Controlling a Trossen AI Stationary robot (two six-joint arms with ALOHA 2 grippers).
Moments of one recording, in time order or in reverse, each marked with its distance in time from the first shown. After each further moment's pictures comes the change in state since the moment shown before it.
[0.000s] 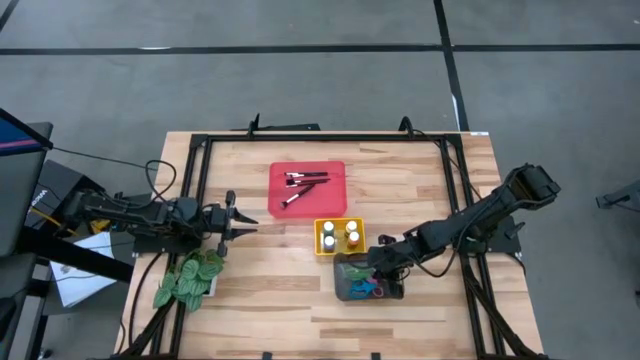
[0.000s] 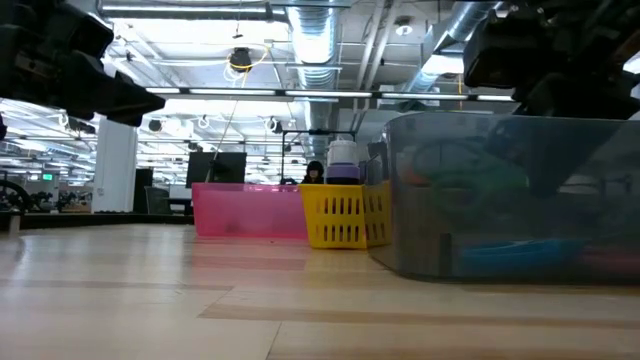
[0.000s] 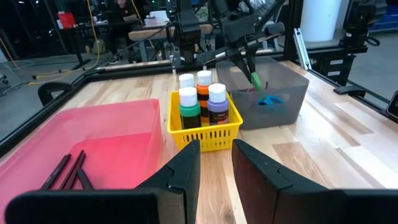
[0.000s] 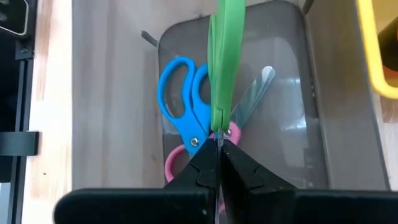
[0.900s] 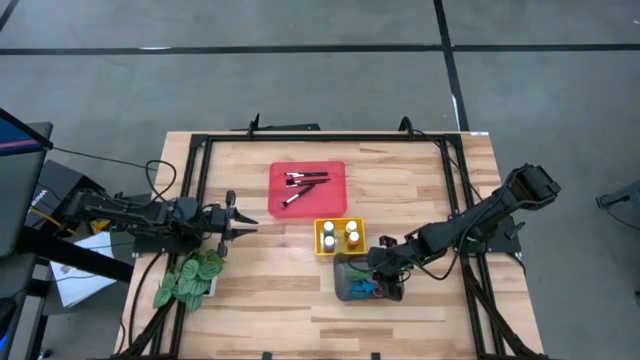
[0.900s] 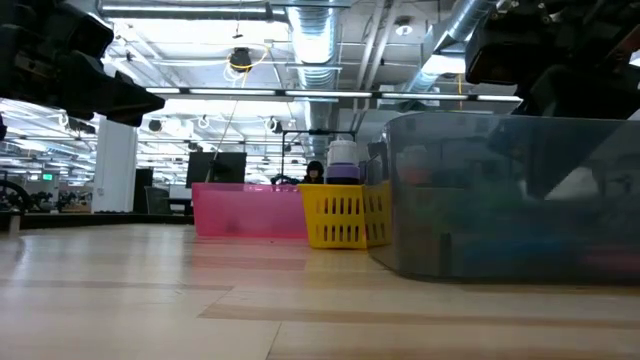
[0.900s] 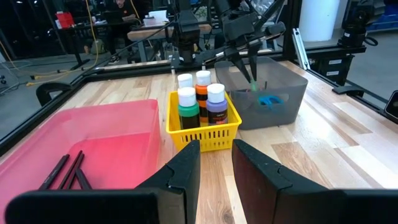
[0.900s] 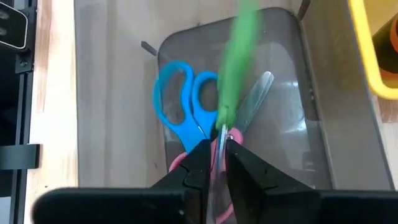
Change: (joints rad) left arm 0.000 0.005 0.000 0.006 0.004 0.000; right arm 0.028 0.000 0.000 0.013 0.049 0.053
